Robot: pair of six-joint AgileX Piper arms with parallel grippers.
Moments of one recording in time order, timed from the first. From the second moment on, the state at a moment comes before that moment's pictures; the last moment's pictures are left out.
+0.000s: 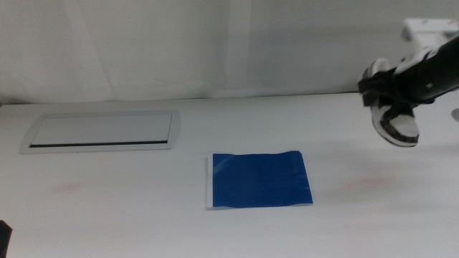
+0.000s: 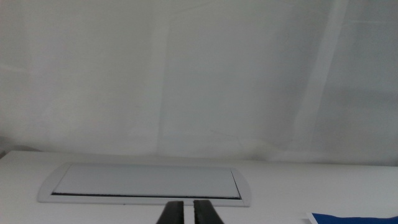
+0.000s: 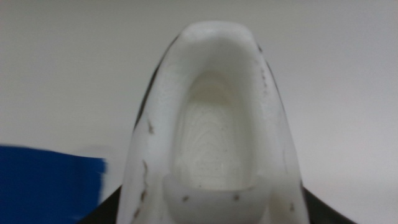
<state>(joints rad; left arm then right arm) -0.05 0.01 0.00 0.13 0.14 -0.25 0.18 1.73 -1.30 0.23 0.66 -0.19</state>
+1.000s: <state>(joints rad) -0.05 0.01 0.00 0.13 0.14 -0.25 0.40 1.57 -1.30 -0.14 1.05 0.82</state>
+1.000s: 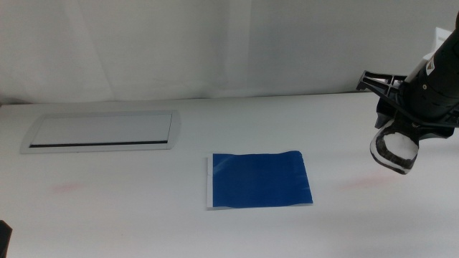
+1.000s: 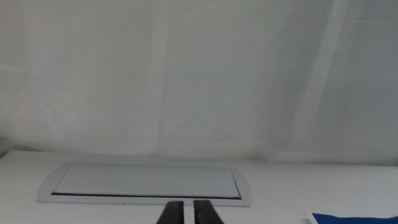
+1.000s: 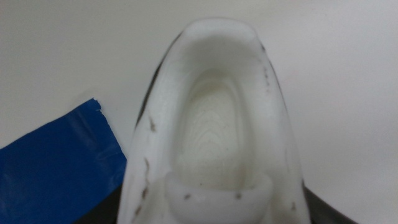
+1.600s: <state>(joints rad) -0.05 0.01 0.00 0.13 0.14 -0.25 0.40 1.57 -1.30 -0.15 1.19 1.26</state>
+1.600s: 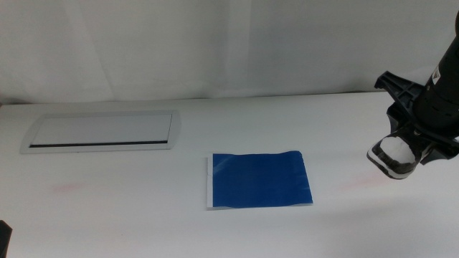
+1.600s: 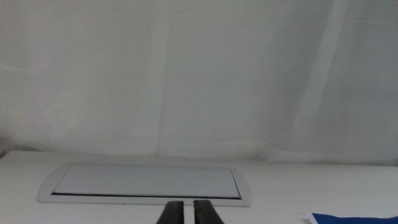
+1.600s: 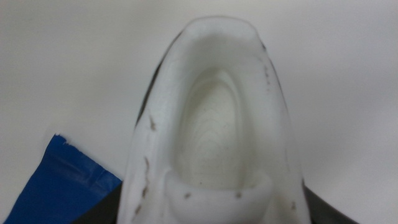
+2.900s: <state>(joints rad) -0.05 0.01 0.00 0.13 0.14 -0.25 0.64 1.77 -1.44 -0.16 1.09 2.10</state>
